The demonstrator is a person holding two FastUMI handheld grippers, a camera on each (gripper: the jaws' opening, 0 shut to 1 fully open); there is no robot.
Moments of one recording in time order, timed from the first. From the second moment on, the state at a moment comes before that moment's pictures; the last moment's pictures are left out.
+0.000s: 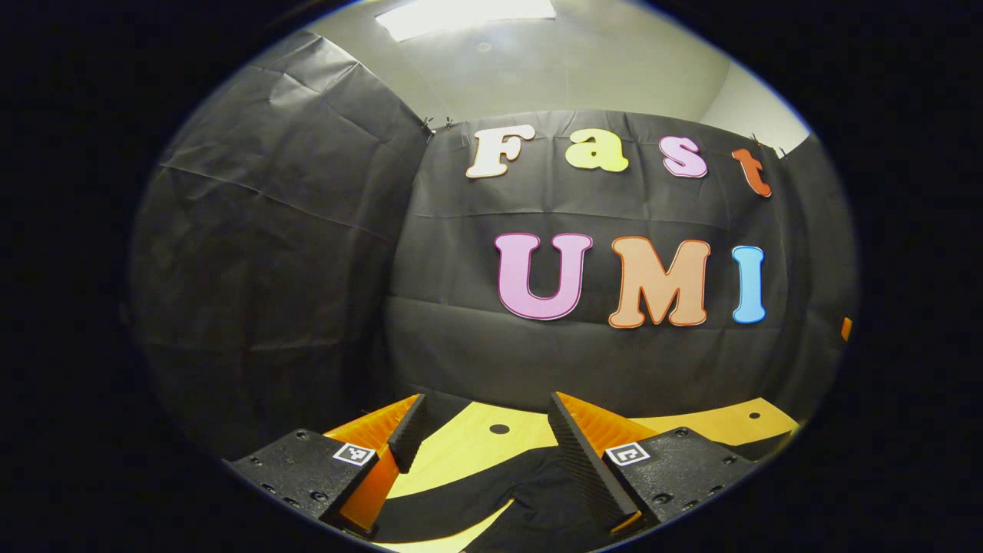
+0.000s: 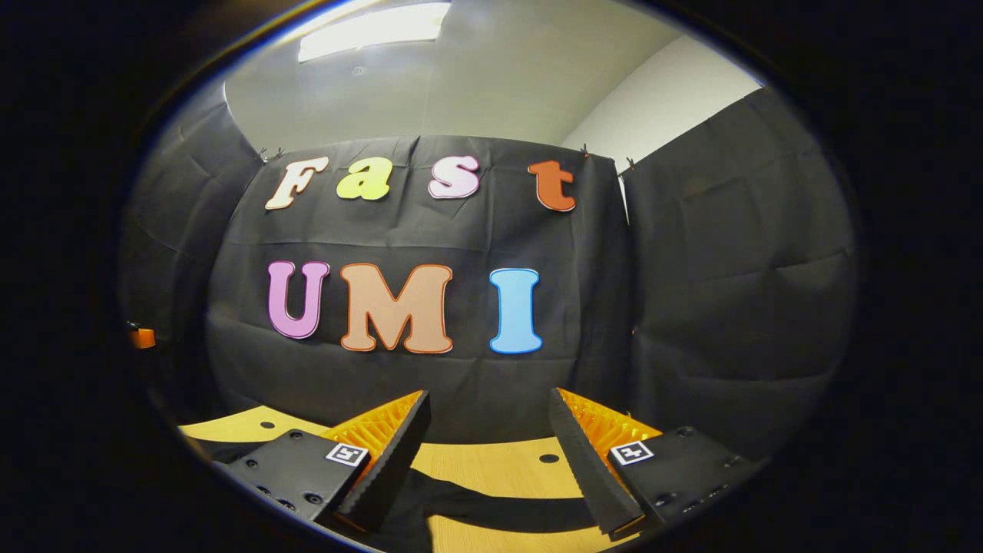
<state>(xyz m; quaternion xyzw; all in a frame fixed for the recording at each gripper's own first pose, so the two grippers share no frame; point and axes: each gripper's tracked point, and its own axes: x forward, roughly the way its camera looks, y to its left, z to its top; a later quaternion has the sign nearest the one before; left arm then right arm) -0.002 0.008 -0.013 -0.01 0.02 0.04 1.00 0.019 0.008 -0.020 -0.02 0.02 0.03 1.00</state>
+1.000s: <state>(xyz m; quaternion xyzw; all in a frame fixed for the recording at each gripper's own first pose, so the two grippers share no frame) -0.012 0.028 -0.022 -0.01 0.03 0.06 1.00 0.022 -0.019 -0.026 -0.05 0.05 0.00 1.00</state>
